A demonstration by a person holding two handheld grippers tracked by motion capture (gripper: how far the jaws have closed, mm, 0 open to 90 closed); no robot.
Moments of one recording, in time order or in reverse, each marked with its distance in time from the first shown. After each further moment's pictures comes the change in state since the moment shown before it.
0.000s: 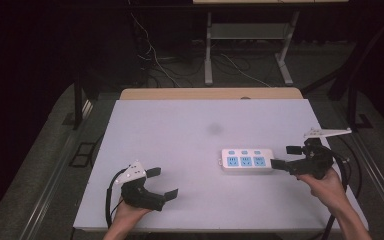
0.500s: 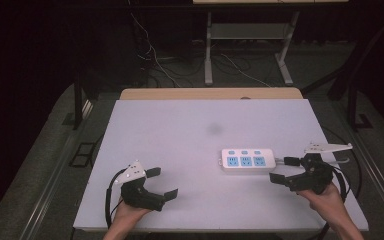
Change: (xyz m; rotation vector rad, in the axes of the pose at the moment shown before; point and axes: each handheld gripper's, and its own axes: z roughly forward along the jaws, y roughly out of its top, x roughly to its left) left arm 0.000 0.000 -0.001 -0.001 -0.001 0.002; right arm 0.015 -0.029 0.000 -0.023 0.047 -0.026
